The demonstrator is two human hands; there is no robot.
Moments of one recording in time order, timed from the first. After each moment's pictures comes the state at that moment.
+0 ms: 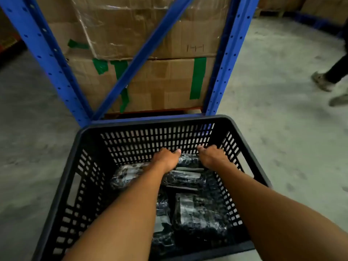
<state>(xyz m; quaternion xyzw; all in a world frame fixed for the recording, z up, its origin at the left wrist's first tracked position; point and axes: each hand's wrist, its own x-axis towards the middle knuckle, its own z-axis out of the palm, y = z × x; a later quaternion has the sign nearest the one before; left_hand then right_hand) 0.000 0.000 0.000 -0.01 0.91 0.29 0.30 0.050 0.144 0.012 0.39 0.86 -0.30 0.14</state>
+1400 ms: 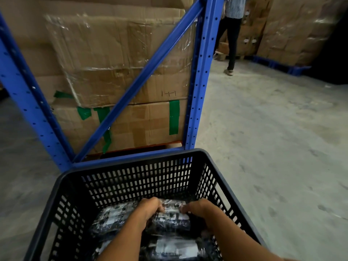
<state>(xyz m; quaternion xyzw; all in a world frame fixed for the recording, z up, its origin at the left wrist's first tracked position) 0.035 -0.016 0.013 -0.07 0.80 0.43 0.41 0.109 0.142 0.026 0.44 0.70 -0.50 0.26</state>
